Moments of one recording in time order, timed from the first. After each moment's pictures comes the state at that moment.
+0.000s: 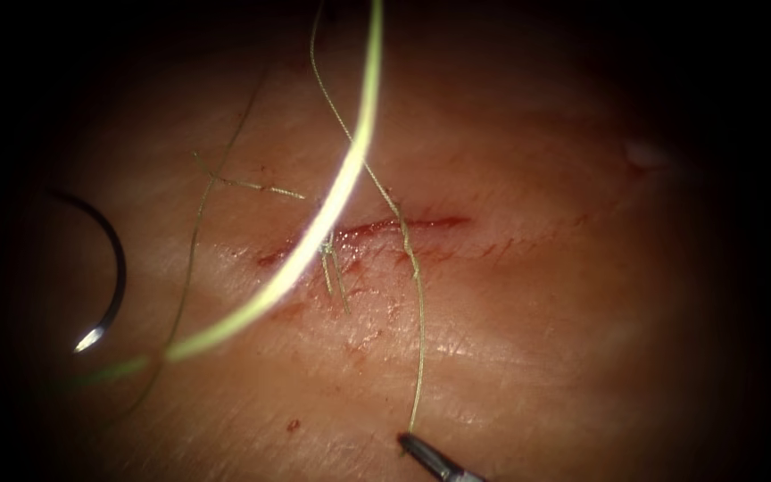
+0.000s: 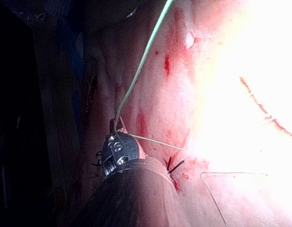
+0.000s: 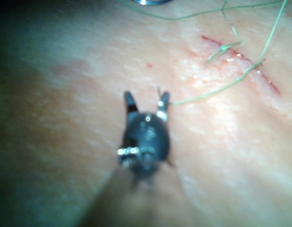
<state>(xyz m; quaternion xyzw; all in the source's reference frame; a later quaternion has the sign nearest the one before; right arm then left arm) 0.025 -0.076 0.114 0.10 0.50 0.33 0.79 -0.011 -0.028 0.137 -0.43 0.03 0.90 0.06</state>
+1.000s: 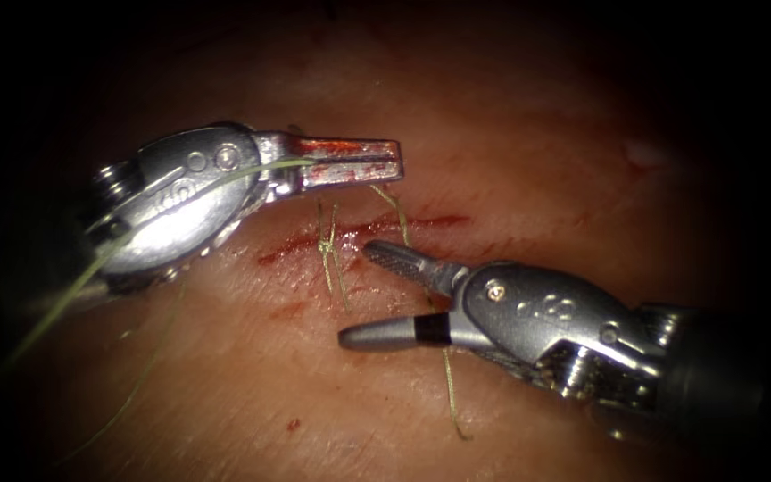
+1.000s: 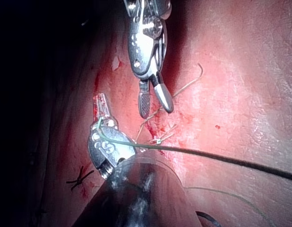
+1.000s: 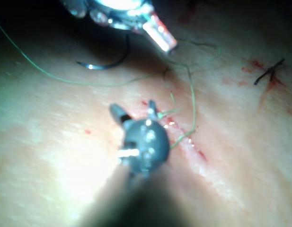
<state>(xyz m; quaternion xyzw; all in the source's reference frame) 0.030 -0.059 0.116 0.21 0.52 0.23 0.80 -0.011 -0.047 0.130 -0.64 -0.09 0.74 0.16</state>
